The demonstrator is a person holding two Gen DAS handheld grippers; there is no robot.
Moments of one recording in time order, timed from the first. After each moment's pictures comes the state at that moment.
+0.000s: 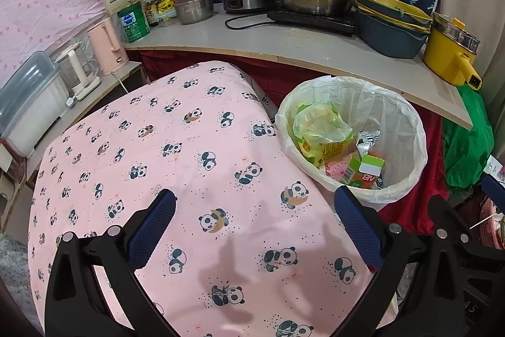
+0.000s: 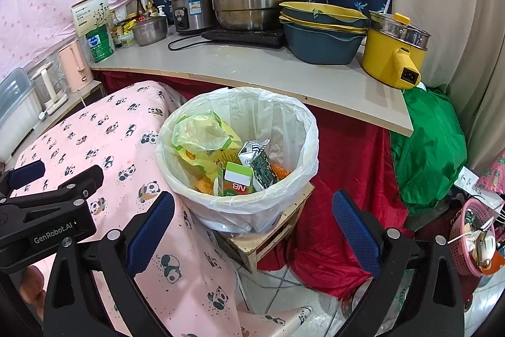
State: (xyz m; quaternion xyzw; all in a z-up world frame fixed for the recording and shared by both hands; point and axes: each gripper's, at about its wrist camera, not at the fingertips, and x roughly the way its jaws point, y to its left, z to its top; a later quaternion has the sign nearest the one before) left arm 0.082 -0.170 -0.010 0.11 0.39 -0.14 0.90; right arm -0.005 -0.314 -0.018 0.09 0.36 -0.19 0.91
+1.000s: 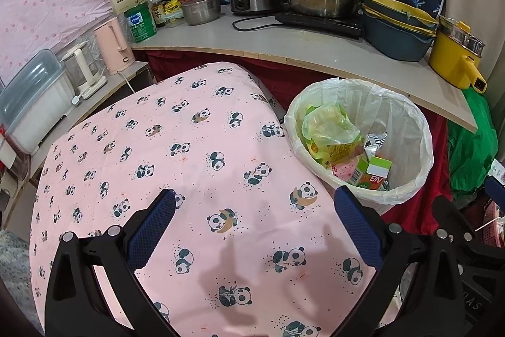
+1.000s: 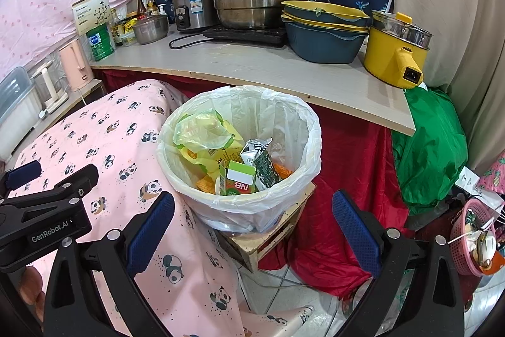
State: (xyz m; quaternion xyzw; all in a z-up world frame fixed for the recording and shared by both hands) left arm 0.082 -0.163 -0.012 0.11 0.38 -0.13 0.91; right arm -0.003 -0.311 -0.020 0.09 0.36 -0.19 0.91
